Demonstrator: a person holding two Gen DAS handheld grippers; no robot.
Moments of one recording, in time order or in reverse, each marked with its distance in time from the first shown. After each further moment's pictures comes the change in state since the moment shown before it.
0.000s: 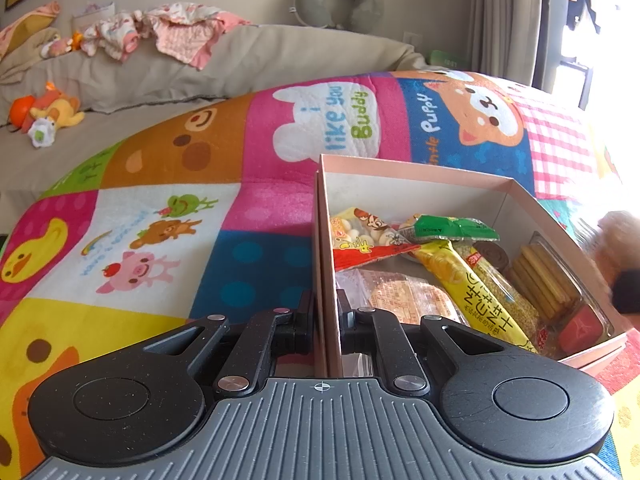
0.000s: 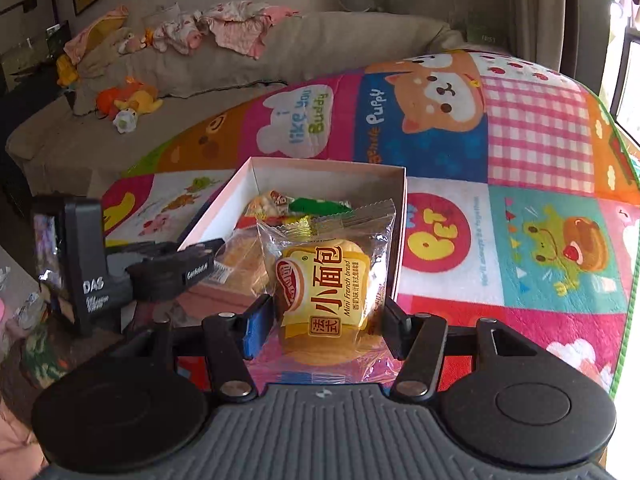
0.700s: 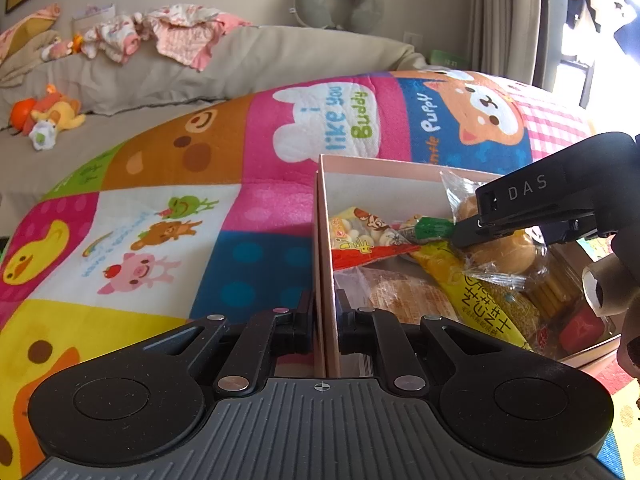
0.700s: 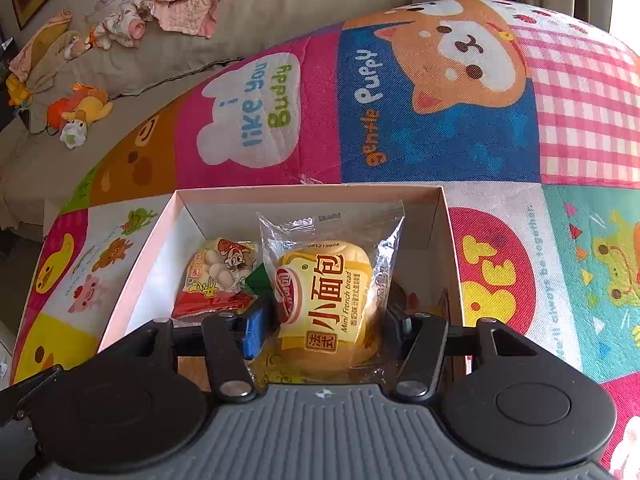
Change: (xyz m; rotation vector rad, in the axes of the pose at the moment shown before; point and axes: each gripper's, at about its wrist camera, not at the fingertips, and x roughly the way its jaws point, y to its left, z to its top) left arm -0.002 -0.001 -0.001 0.004 -0.003 0.004; right arm 0.141 -0.009 0.060 0.123 0.090 -0.043
